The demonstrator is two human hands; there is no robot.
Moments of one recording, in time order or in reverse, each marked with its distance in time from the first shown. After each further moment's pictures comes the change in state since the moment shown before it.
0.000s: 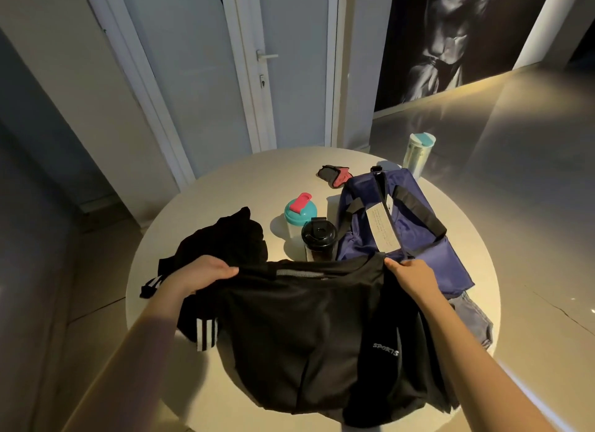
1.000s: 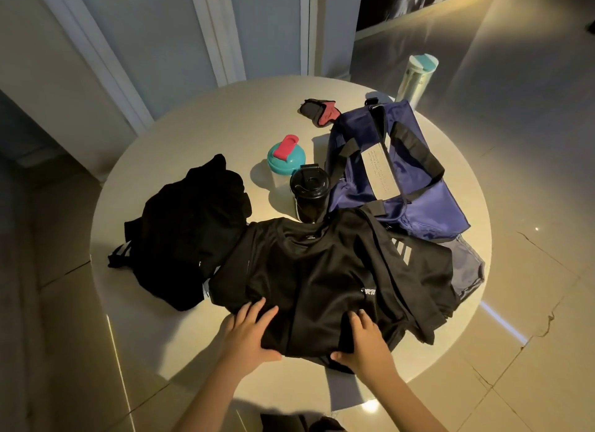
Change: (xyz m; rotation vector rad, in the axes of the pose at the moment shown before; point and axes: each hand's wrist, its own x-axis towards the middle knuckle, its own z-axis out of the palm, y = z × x) left_hand 0.015 -0.138 0.182 0.782 -0.055 0.301; right_hand -0.112 0.105 0.149 -0.517 -0.407 -0.022
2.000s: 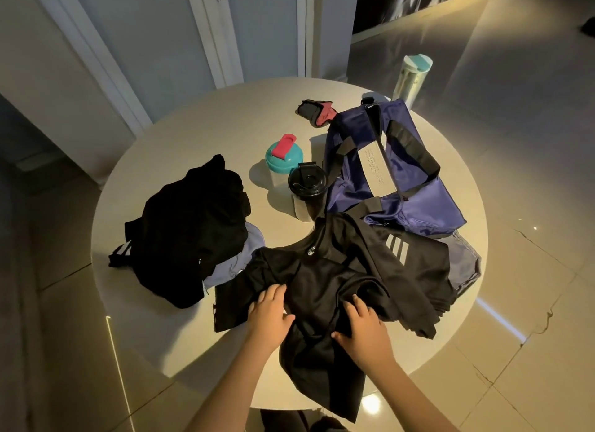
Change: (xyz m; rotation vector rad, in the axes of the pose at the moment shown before) left_hand 0.031 0.049 -0.017 -0.196 0.134 -0.082; right_hand 0.004 -0.001 -0.002 -0.063 0.180 -0.090
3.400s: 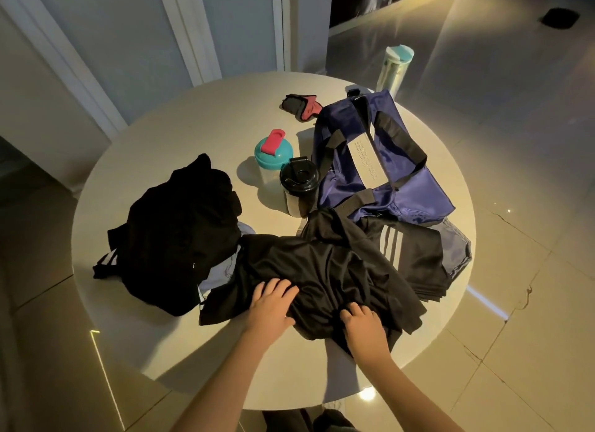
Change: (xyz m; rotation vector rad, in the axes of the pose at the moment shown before) left_hand 0.017 -0.021 0.004 0.322 0.064 0.359; right_hand -0.001 -0.004 0.023 -0.186 0.161 -0.079
